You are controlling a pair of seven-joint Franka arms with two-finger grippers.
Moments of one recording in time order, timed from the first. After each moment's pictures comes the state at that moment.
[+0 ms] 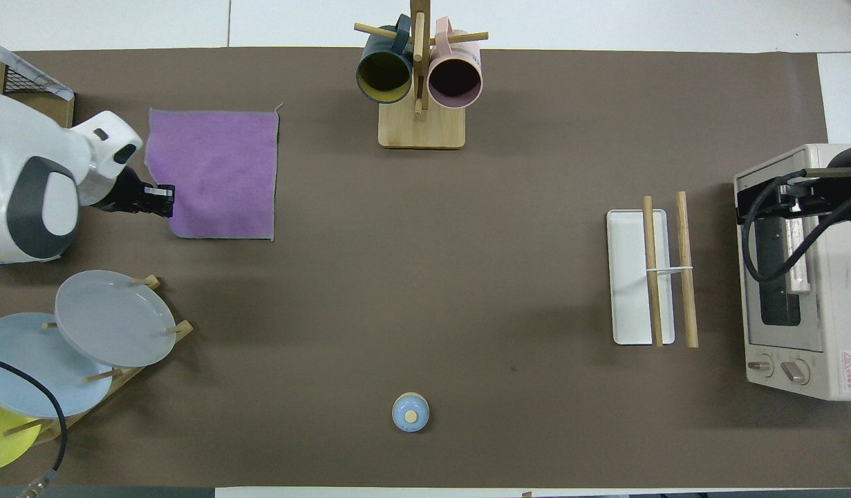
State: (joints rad) left arm 0.02 0.30 -0.20 -1.84 0.12 2.07 -0.03; right arm 0.03 0.00 -0.03 -1.62 -0.05 1.57 0.07
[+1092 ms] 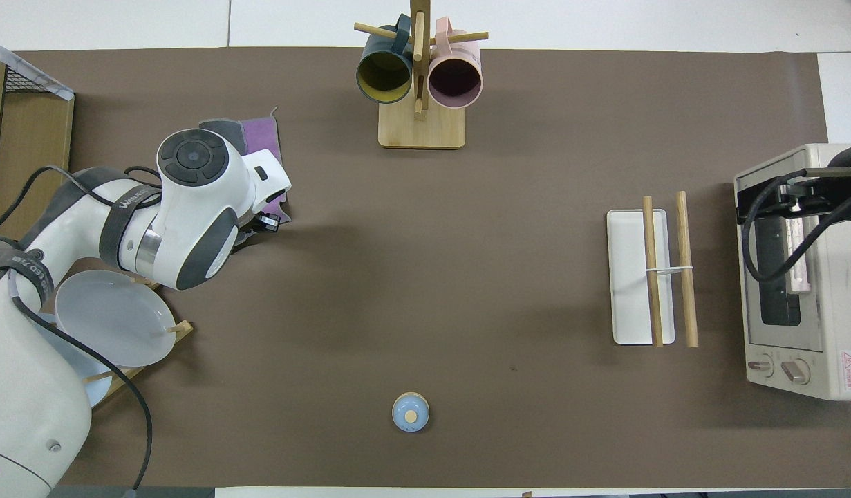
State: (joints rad) left arm -0.16 0.33 -0.18 -1.90 0.28 2.13 -0.21; right arm 0.03 0.00 -0.03 -1.62 -0.05 1.57 0.07
